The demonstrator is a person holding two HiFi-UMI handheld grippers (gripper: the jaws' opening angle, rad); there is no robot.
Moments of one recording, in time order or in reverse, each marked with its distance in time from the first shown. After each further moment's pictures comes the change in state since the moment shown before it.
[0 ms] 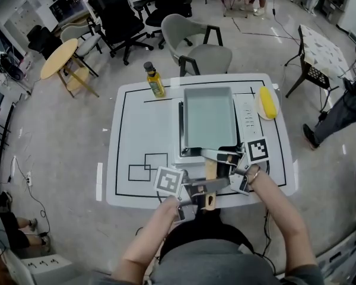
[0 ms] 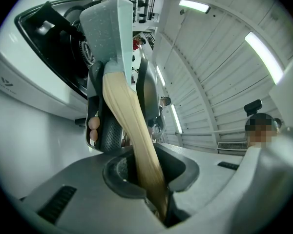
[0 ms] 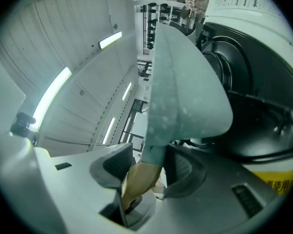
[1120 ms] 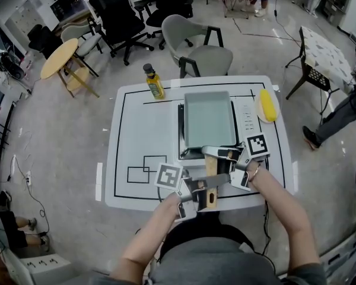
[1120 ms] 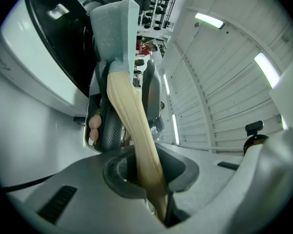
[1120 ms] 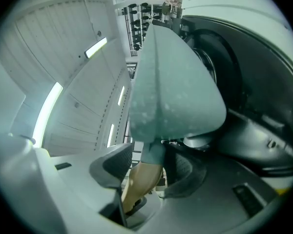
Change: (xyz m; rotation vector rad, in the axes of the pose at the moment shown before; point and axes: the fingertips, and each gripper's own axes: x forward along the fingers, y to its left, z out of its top) left arm 0.008 0.003 0.022 -0.160 -0.073 -0.035; right arm -0.004 -0.020 0.014 0.190 -0.003 -0.003
